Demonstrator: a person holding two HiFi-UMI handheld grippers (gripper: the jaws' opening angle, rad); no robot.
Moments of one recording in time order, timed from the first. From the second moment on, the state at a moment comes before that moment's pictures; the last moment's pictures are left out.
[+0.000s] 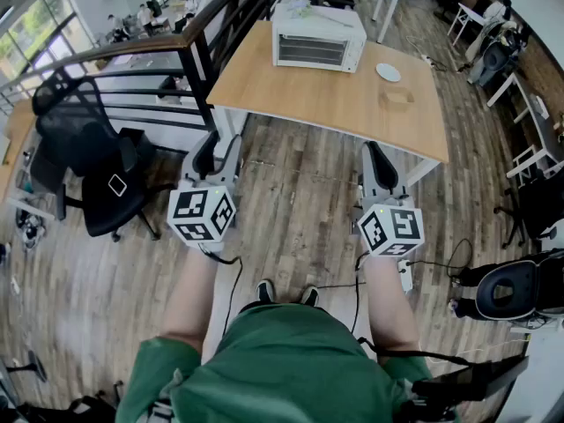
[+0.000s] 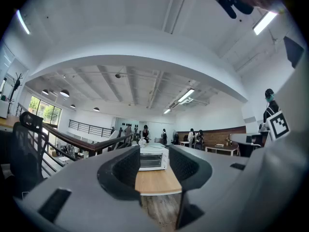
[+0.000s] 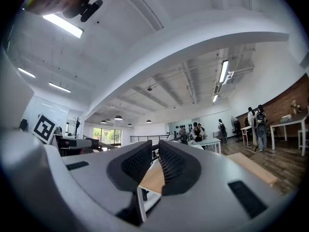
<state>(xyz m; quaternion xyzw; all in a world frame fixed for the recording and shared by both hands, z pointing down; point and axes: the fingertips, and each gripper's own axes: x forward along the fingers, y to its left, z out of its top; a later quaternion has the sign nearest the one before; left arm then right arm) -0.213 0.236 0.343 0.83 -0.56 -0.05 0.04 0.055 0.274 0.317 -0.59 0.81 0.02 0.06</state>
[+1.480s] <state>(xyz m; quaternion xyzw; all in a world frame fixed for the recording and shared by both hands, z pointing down) -0.216 0.109 0.381 0.84 -0.54 -0.02 0.05 0.040 0.136 0.358 -0.60 0.80 0.00 0.02</state>
